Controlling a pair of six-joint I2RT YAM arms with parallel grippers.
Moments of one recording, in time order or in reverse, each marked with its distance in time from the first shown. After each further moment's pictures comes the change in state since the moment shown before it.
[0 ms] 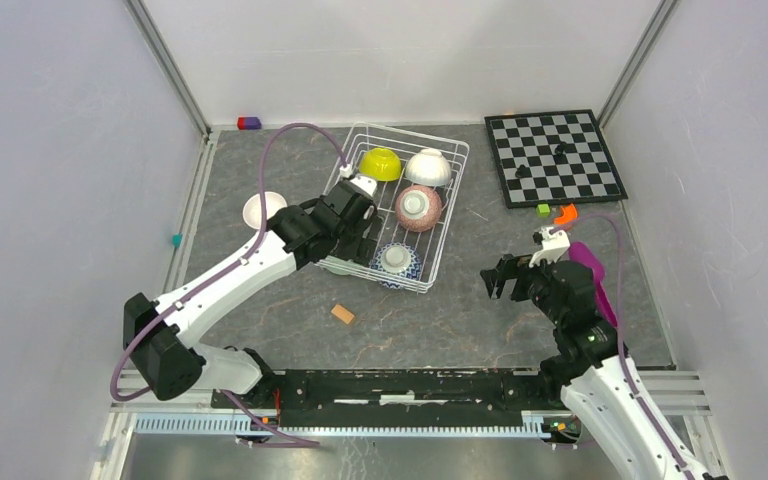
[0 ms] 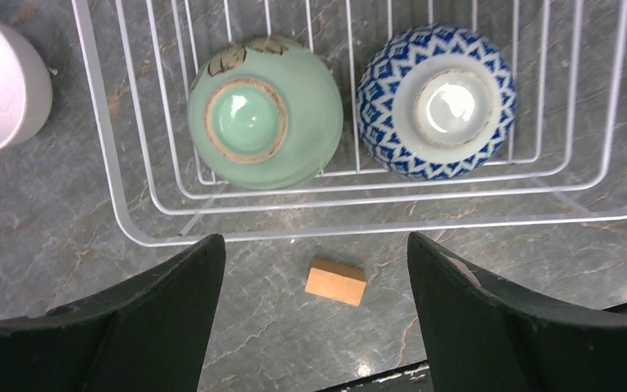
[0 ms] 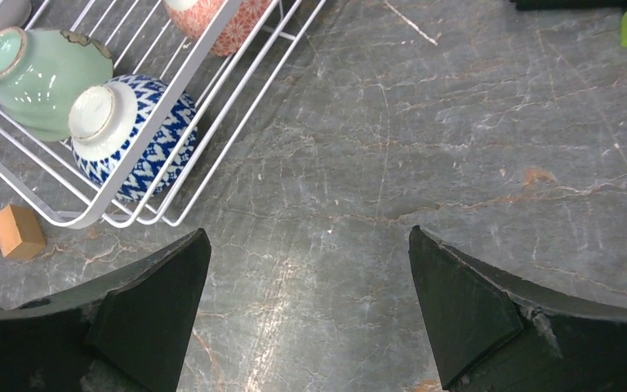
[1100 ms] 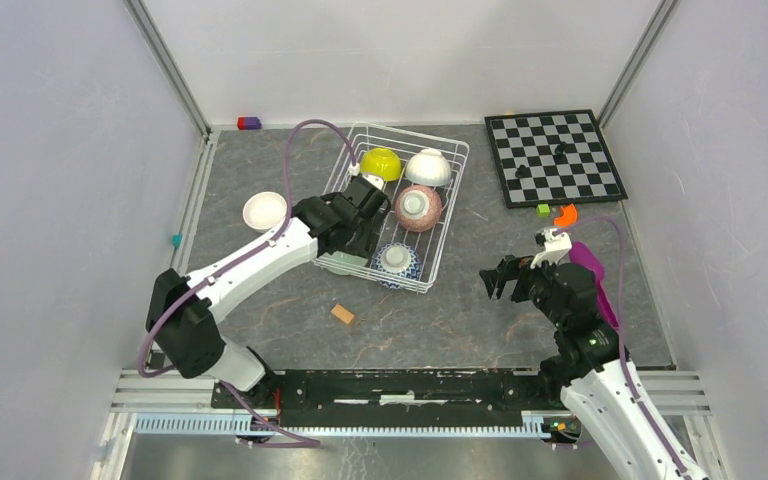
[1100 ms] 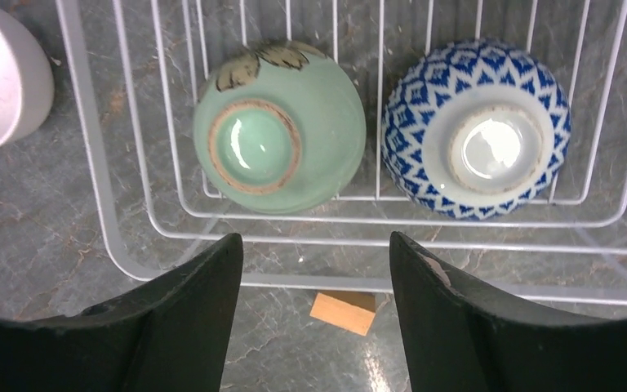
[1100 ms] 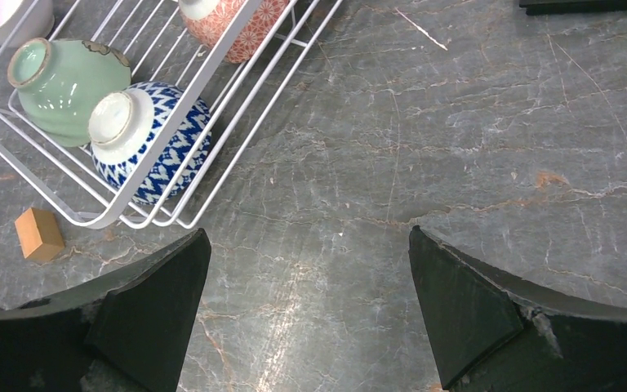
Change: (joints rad) left arm 0.011 0.139 0.014 0.011 -0.053 -0.031; right arm 0.000 -0.024 -0.010 0.006 -0.021 0.029
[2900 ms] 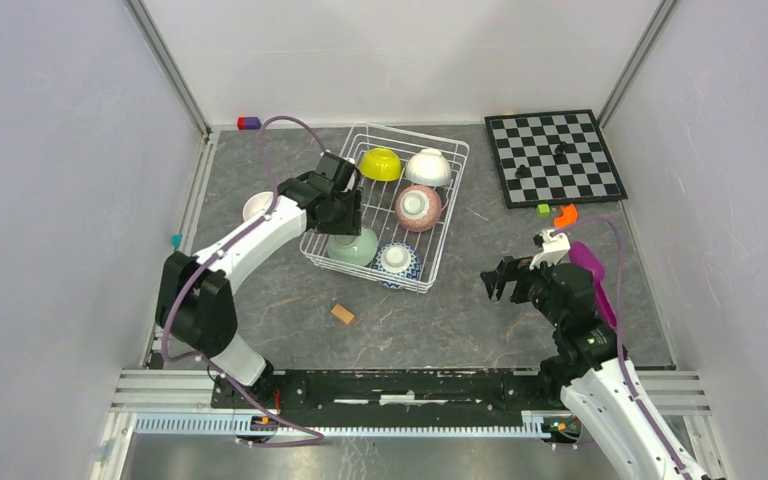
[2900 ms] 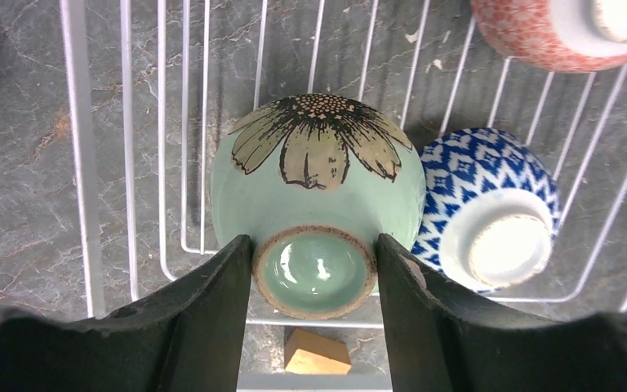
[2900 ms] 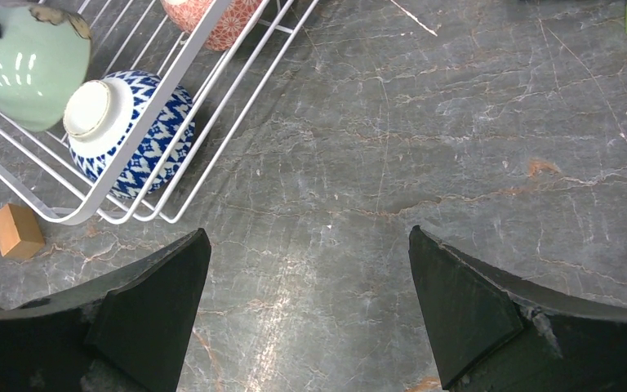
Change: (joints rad) left arm 0.259 0.121 0.013 0.129 0.256 -0.033; right arm 0.000 0.008 -0.014 -0.006 0.020 -0.016
